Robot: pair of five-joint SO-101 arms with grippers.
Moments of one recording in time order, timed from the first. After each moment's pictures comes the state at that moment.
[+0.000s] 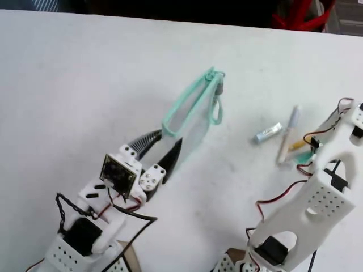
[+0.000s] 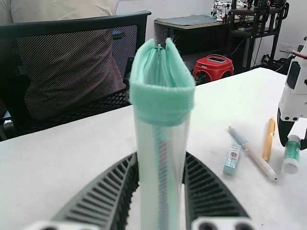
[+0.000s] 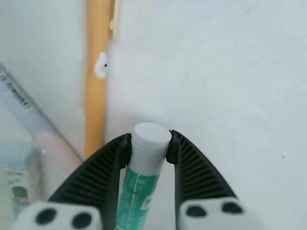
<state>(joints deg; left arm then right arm) 29.5 -96.1 85.5 29.6 -2.8 34.3 34.4 -21.5 81.5 -13.1</state>
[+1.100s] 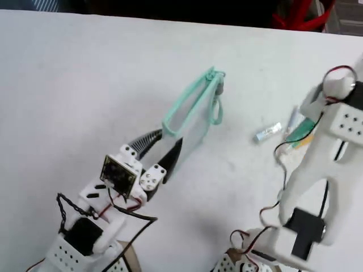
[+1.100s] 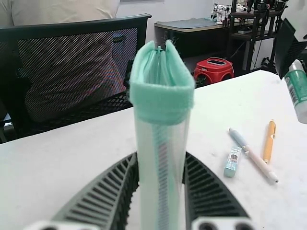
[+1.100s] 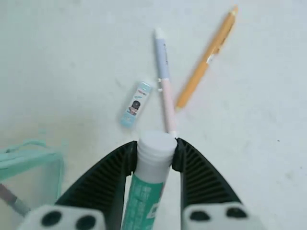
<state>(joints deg) 29.5 -96.2 86.3 28.0 -2.8 18.7 -7.3 -17.1 98.0 -6.3</state>
